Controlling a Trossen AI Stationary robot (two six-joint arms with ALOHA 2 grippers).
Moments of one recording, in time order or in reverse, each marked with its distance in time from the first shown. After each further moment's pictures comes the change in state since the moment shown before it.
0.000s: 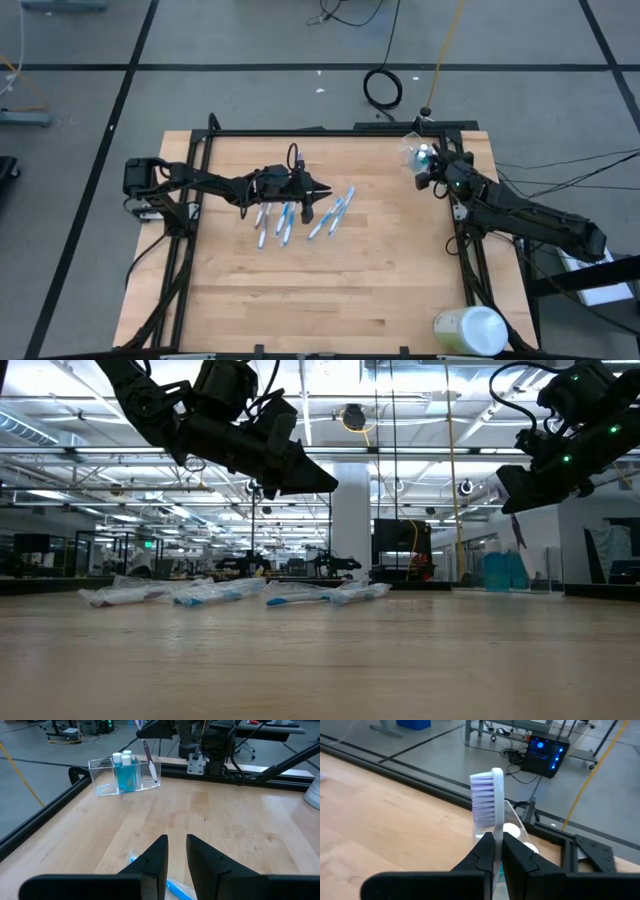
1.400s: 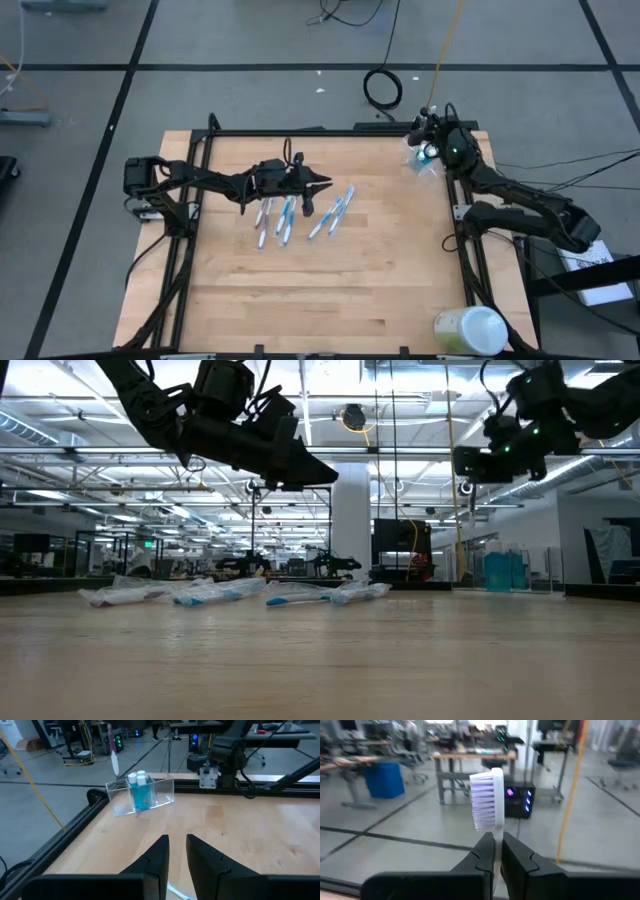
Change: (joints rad) left arm 0.040 0.000 0.001 0.078 -0.006 0.091; right arm -0.319 0.456 0.124 0.727 -0.107 -0.131
